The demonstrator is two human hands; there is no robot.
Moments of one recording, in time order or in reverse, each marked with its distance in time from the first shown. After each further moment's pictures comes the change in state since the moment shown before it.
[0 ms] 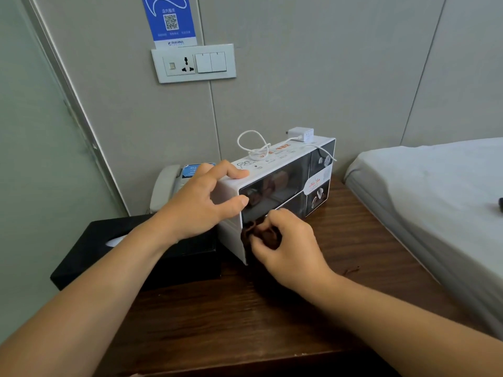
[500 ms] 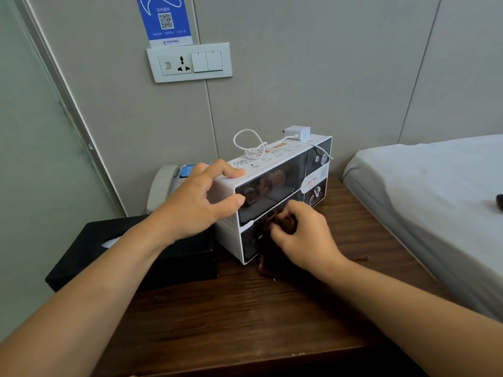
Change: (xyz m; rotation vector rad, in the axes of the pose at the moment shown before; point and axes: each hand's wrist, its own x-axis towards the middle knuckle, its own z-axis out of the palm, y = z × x) left_hand 0.000 0.000 -0.001 0.001 -0.014 -0.009; right_hand 0.019 0.034 -0.017 -0.096 0.003 0.168
